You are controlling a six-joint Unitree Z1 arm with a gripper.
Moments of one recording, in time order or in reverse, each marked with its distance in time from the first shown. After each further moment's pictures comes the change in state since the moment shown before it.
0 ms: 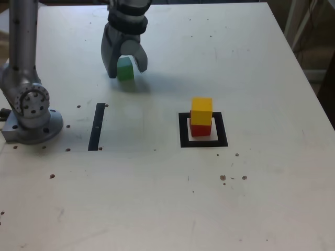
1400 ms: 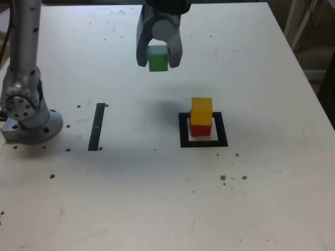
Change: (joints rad) arm -0.487 -0.003 -0.479 0.489 -0.076 -0.135
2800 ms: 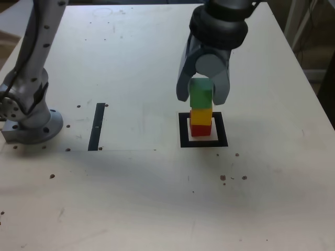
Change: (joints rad) arm -0.321 0.212 -0.326 0.104 -0.068 -0.143
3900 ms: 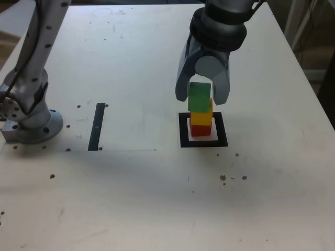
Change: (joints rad) arm 0.018 0.012 0.014 0.000 0.000 0.010
